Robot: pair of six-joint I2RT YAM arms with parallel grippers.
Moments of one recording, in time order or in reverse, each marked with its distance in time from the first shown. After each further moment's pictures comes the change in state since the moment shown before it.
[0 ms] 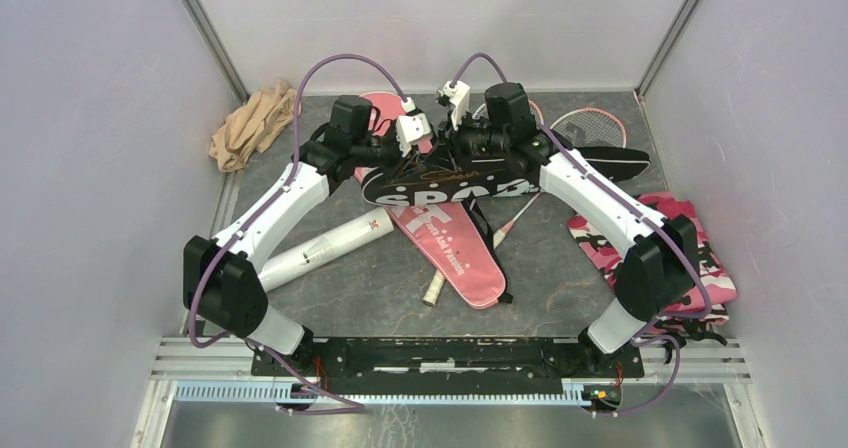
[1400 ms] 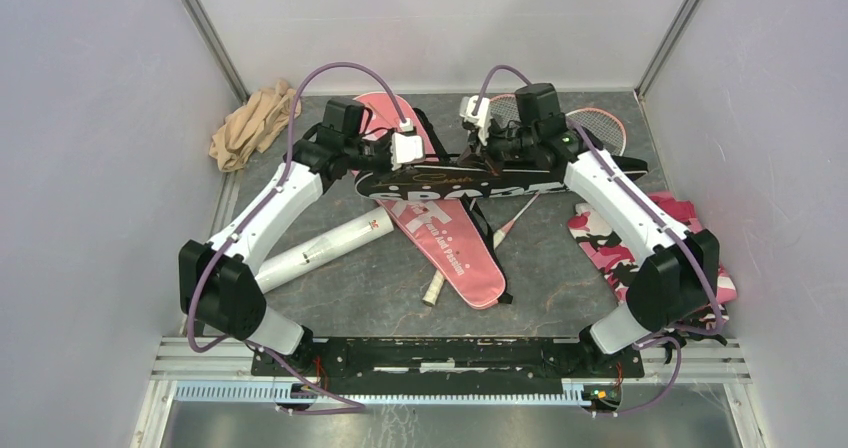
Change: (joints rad) left arm 0.039 -0.019 -0.004 -0.111 0.068 0.360; right arm -0.114 -0.078 -0.030 -0.212 -0.128 -0.495
